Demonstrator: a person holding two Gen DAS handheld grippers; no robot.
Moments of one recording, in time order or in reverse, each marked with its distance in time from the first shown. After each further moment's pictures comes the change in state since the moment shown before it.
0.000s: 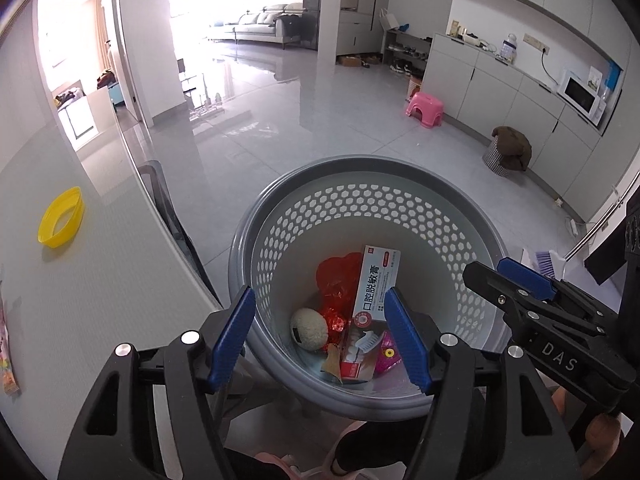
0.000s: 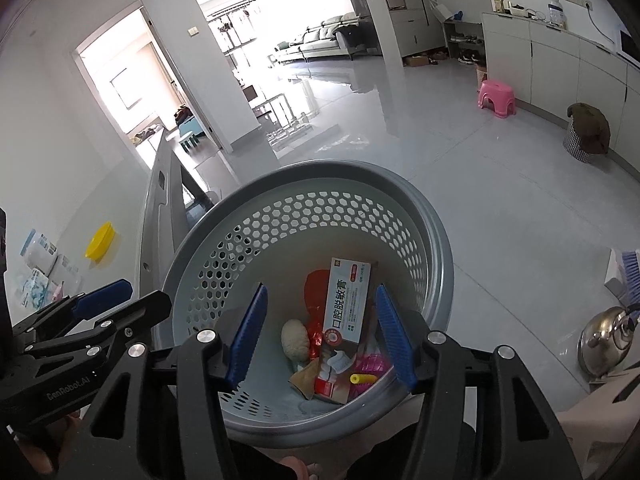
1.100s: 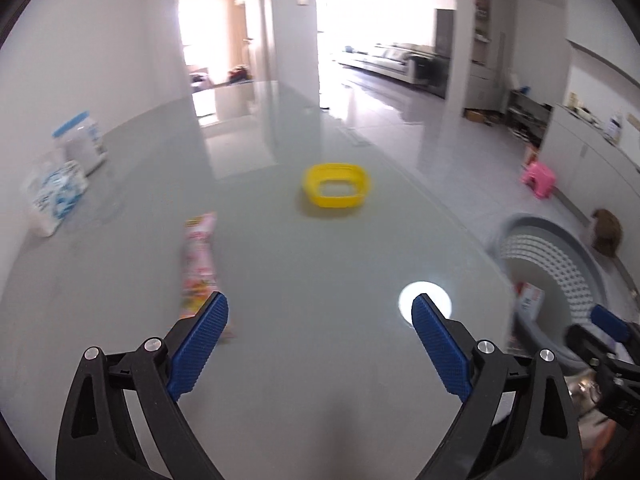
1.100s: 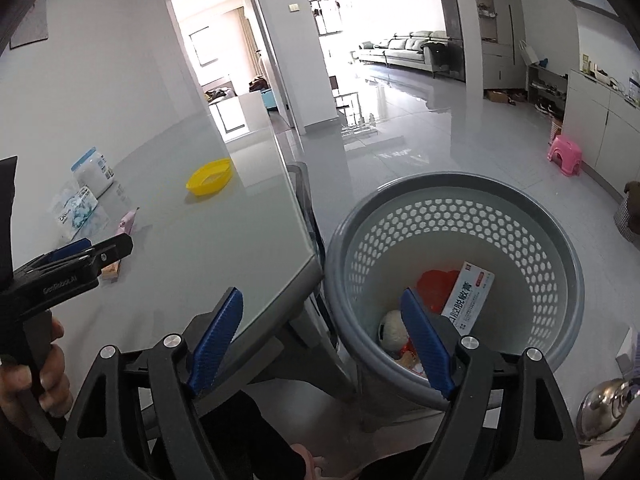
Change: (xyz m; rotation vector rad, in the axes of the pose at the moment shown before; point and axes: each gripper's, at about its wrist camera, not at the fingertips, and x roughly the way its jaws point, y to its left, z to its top) left arm -0.108 0.183 -0.072 -0.298 -0.142 0.393; right arm -0.014 0.150 -0.034 -0.288 0.007 0.139
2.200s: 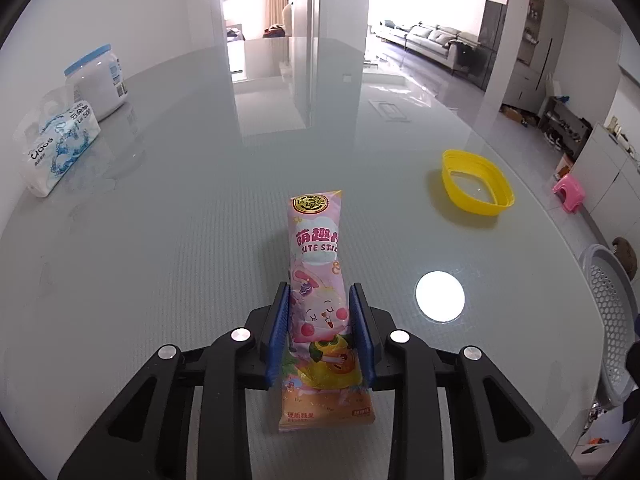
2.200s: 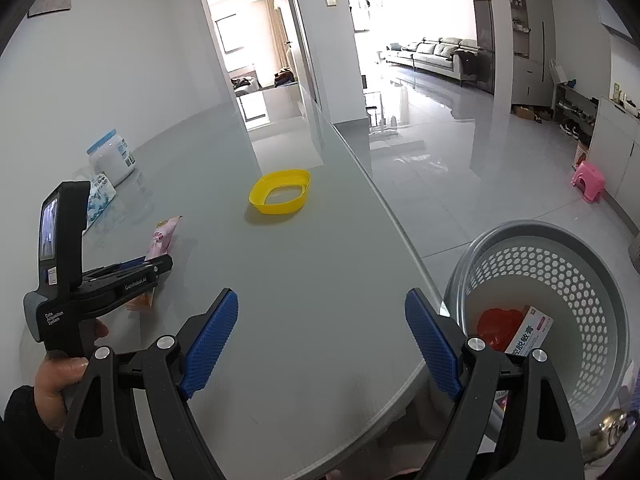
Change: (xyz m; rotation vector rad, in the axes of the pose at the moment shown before) left arm 0.090 0.102 0.022 -0.115 0.132 0.003; right arm 0.050 0.098 0.040 -0.085 0.019 0.035
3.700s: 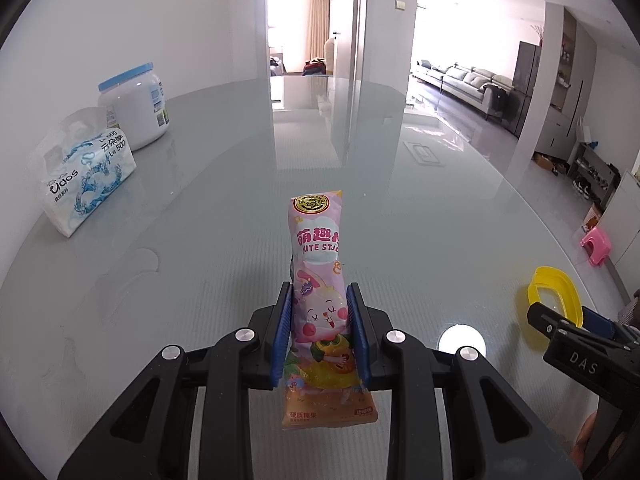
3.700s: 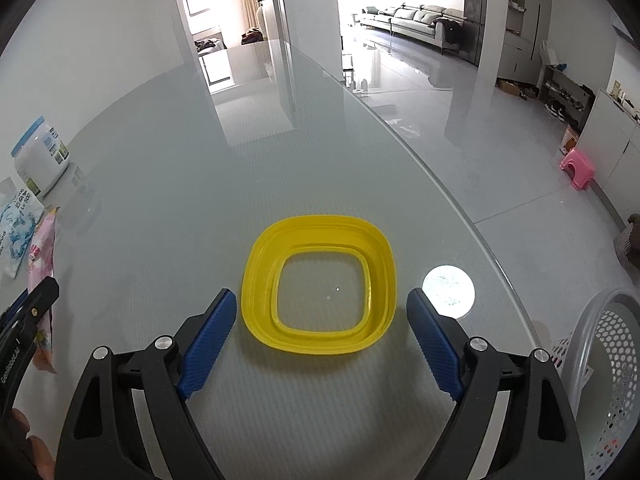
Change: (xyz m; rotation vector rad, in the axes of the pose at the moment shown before) left arm 0.019 0.056 0.063 -0.096 -0.142 0.109; right arm 0.188 0.071 0.098 0.023 0.154 -0.152
